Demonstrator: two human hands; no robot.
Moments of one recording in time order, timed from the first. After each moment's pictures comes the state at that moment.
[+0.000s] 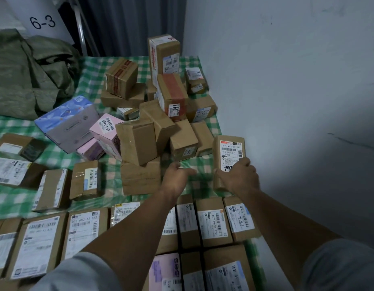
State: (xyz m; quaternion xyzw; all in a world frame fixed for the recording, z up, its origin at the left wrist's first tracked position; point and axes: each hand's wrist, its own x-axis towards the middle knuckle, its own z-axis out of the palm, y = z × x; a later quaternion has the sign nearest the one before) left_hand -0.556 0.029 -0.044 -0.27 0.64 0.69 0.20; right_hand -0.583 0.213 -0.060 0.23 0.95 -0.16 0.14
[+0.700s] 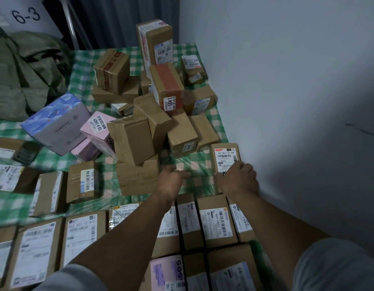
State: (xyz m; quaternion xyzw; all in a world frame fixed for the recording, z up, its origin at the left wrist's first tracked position) left_hand -0.561 0.024 -0.077 -0.31 0.62 0.69 0.21; right_hand -0.577 0.207 -0.094 0.20 0.96 -0.11 0.17
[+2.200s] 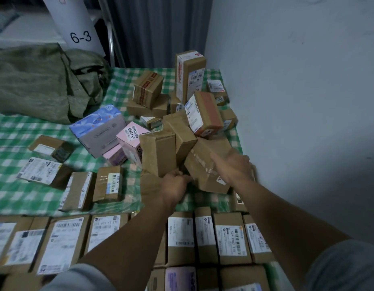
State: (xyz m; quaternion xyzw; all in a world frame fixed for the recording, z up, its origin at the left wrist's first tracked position) left_hand -0.560 -0.029 -0.049 -0.30 0.64 0.68 0.16; right_hand -0.626 0.130 -0.010 0.17 0.93 -0.30 0.15
